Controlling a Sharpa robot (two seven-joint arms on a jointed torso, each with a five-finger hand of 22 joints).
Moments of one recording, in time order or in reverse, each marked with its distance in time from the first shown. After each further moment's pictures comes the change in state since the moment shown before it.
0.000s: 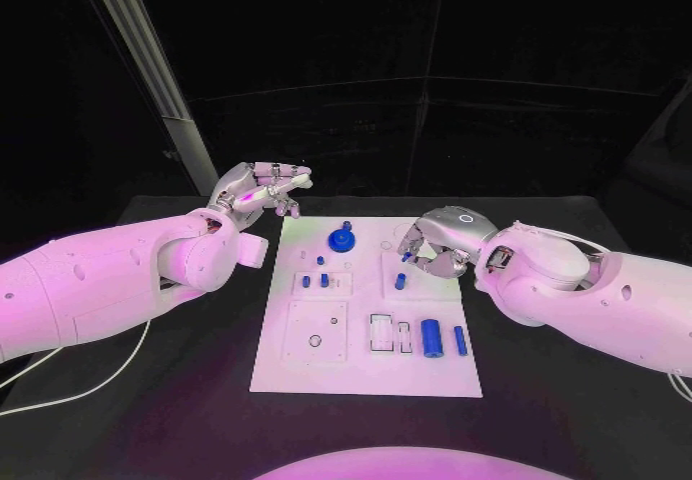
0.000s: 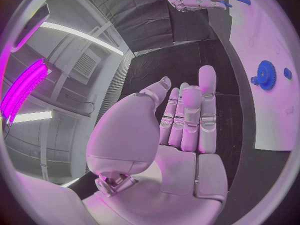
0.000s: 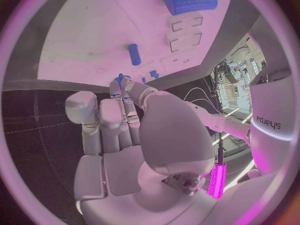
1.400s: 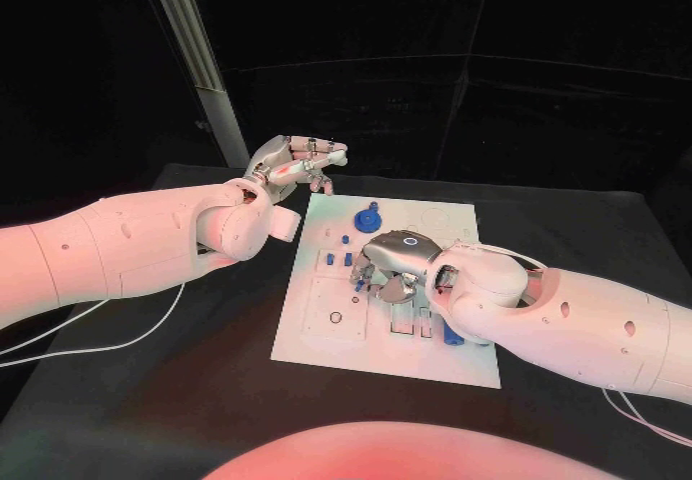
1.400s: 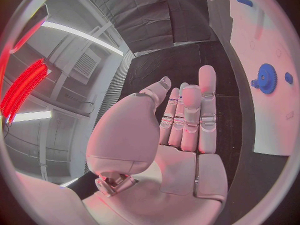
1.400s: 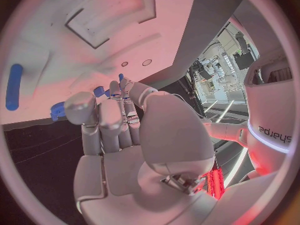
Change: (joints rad) left arm 0.000 0.012 0.000 0.000 0.001 0.000 -0.003; left_hand 0.000 0.000 0.000 0.000 0.000 -0.004 0.004 0.000 -0.001 0.000 0.000 0.000 0.000 -0.004 -0.004 0.000 -0.004 0.000 0.000 0.000 -0.004 -0.002; right arm -0.081 0.251 -0.005 -0.058 0.010 0.125 0.028; right_hand -0.004 0.004 0.003 -0.002 0.009 0.002 0.002 -0.004 -0.002 0.003 0.004 -0.008 -0.001 0.000 0.000 0.004 -0.002 0.000 0.000 0.000 0.004 0.001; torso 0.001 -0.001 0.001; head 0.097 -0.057
